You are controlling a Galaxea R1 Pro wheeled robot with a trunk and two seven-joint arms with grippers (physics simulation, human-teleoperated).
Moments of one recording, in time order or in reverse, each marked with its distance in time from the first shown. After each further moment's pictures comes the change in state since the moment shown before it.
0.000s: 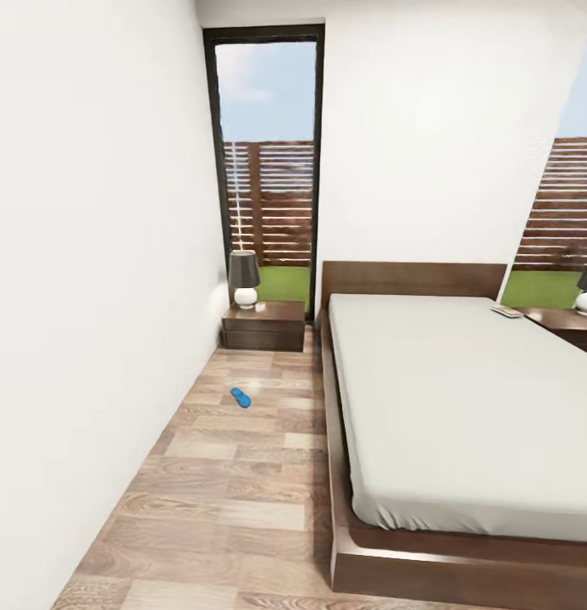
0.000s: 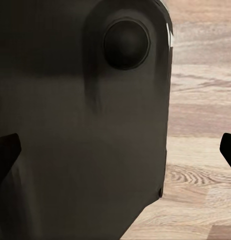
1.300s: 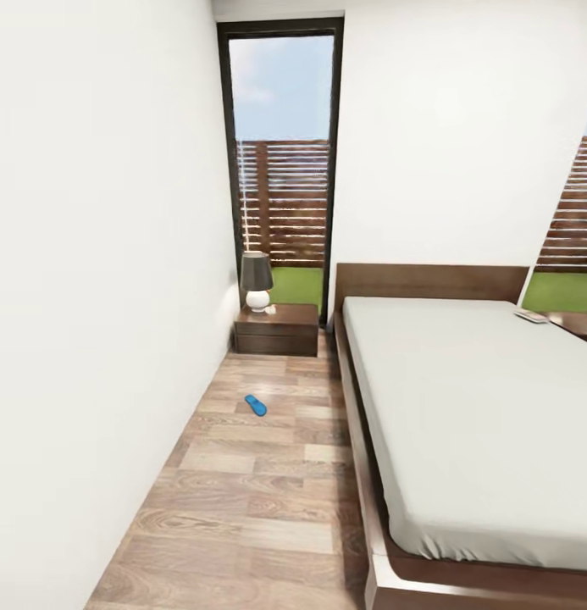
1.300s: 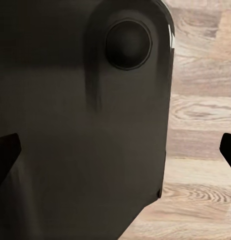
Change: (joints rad) left arm 0.000 -0.003 0.000 0.000 0.000 -0.007 0.000; right arm 0.000 0.003 0.014 0.000 0.003 -0.001 -0.005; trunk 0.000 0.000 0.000
